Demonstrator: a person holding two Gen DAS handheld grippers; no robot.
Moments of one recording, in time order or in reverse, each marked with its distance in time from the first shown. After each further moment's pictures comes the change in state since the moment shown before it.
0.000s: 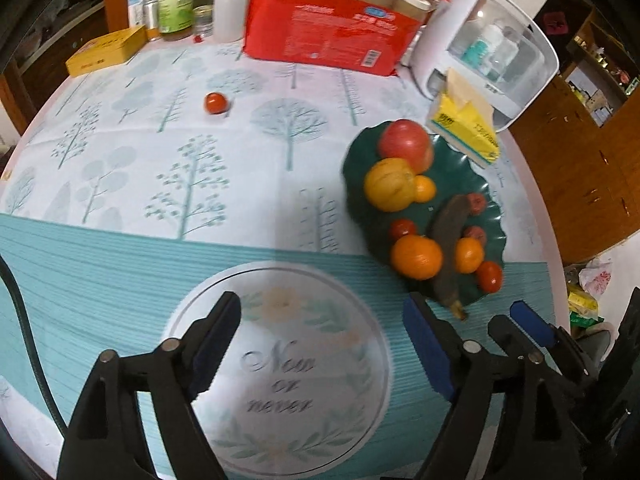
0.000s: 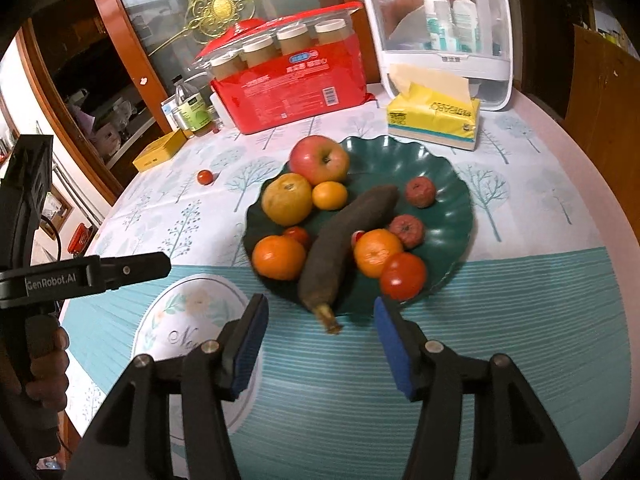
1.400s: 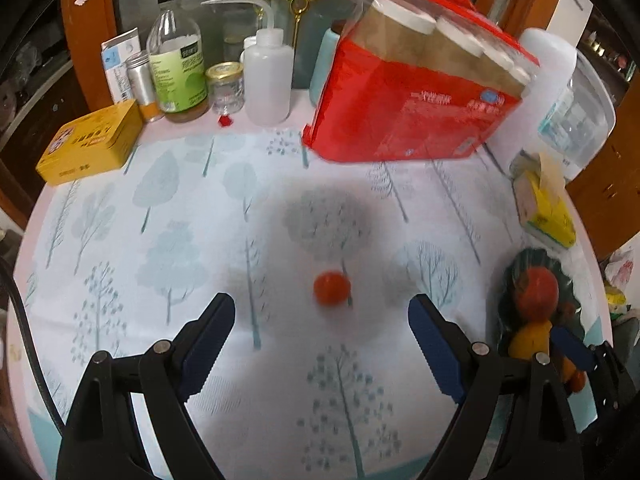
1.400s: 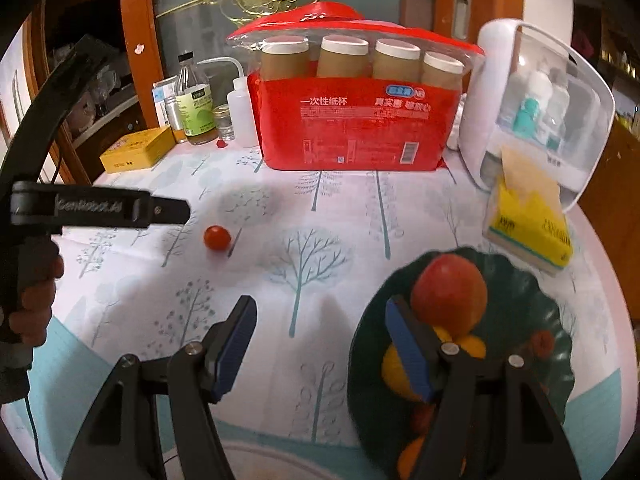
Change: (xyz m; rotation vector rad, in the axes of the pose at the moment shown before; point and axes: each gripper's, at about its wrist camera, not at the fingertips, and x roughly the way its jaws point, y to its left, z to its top) left arm 0.065 0.117 0.198 0.144 -0.103 0.026; right arm 0.132 0.145 0.110 -0.171 -0.058 -0.204
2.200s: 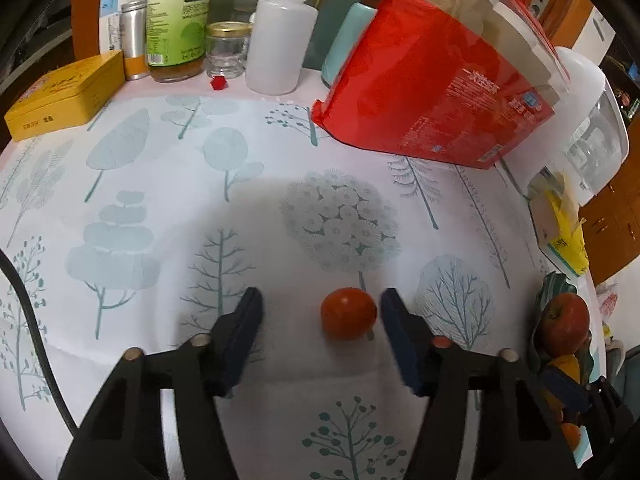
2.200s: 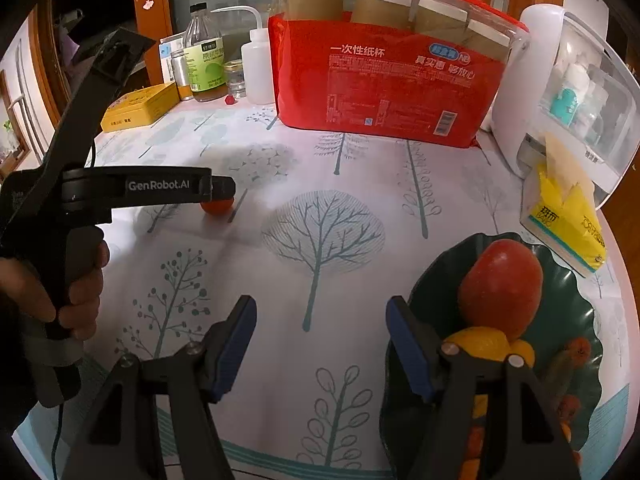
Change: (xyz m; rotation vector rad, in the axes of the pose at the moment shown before) left arm 0.072 0.020 -0.014 -0.101 -0.035 -0.073; right arm 0.048 0.019 -0.012 -0.061 0.089 0.010
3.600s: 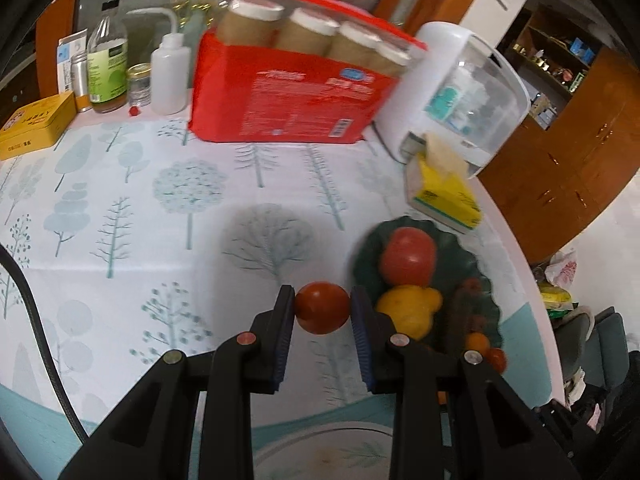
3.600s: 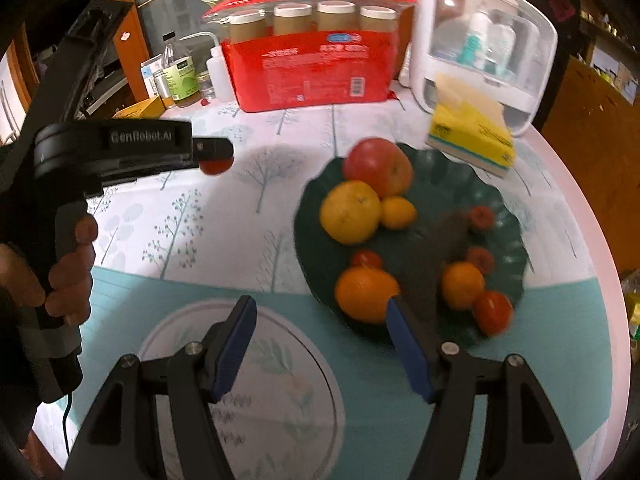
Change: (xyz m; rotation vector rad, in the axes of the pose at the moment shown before) left arm -0.107 -0.127 -0.063 0.102 -0.023 -0.166; right arm -0.116 -0.053 -0.088 0.159 0.051 -0.016
